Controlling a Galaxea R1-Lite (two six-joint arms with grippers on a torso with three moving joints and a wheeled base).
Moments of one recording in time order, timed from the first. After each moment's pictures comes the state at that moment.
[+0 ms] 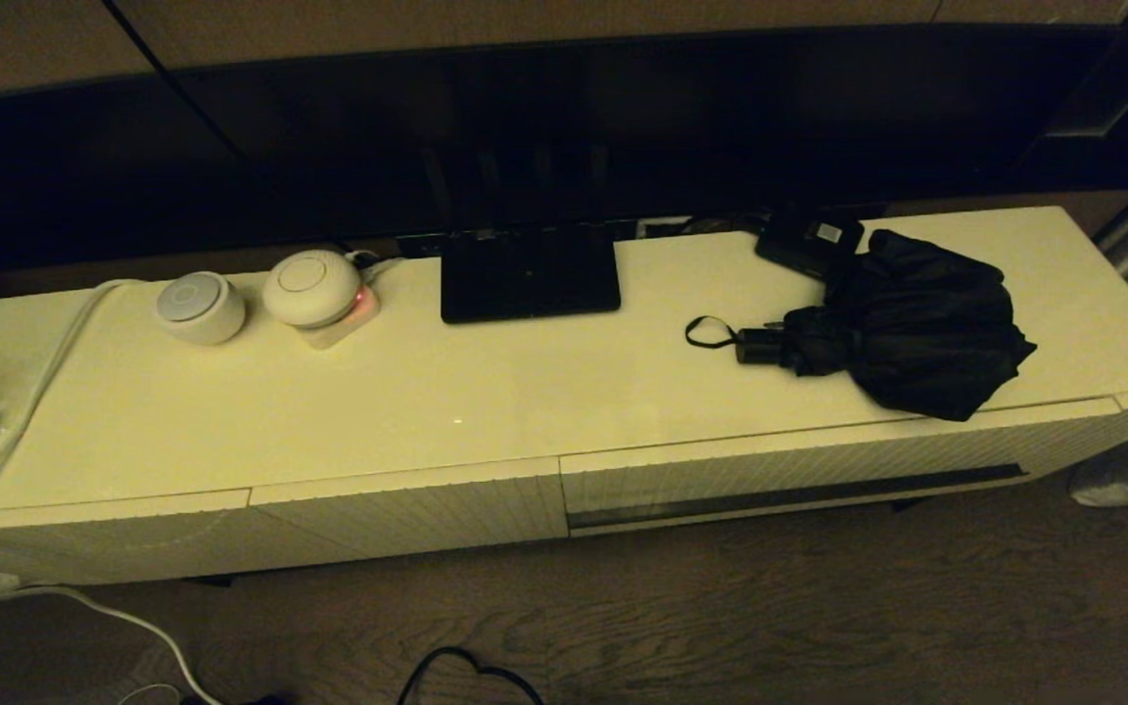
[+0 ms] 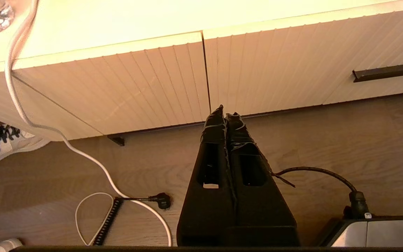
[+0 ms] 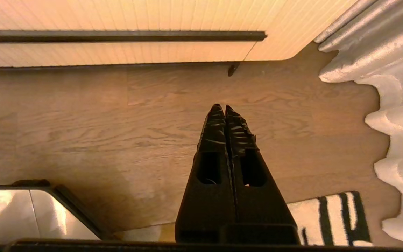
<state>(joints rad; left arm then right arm) 0.00 0.00 0.00 0.00 -0.01 0.05 0.00 0.14 -0.27 0.28 -0.14 -0.07</state>
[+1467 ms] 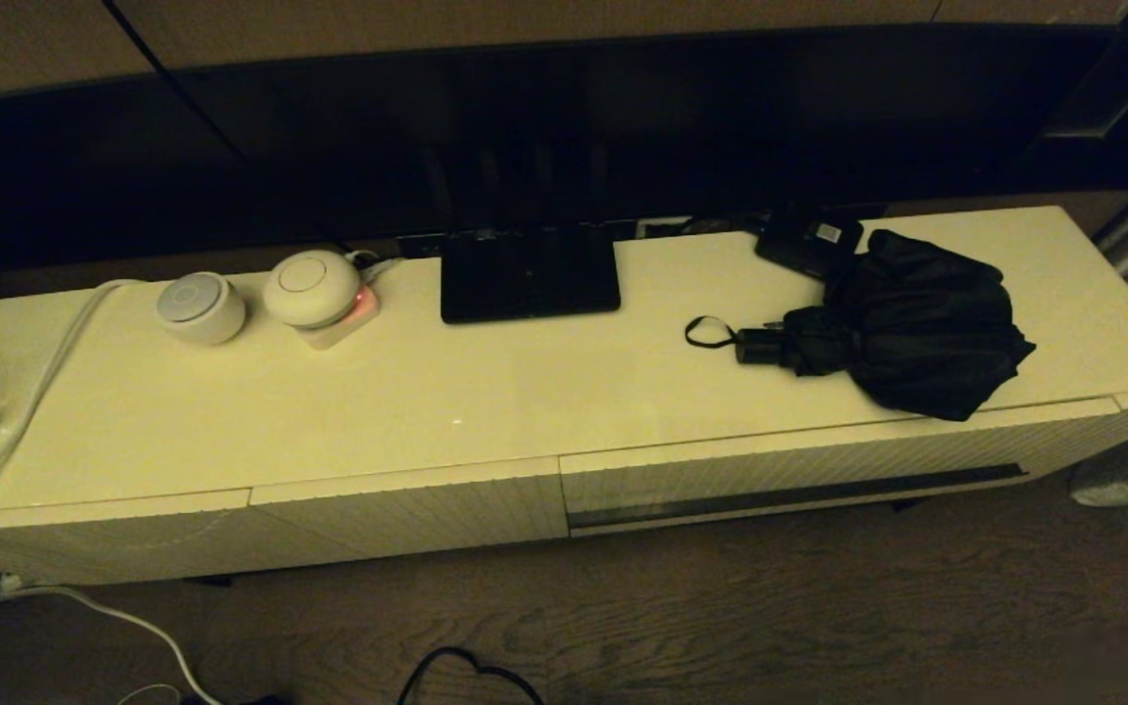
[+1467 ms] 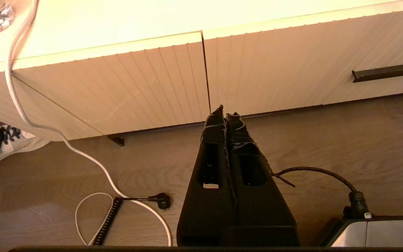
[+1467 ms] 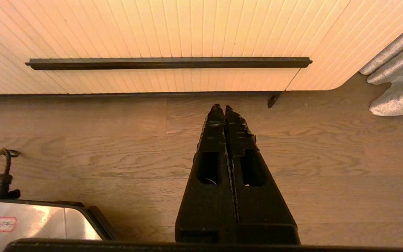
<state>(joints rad) 0.00 0.00 0.00 0.00 -0.01 0.05 0.00 0.00 0.00 0.00 0.01 -0.01</state>
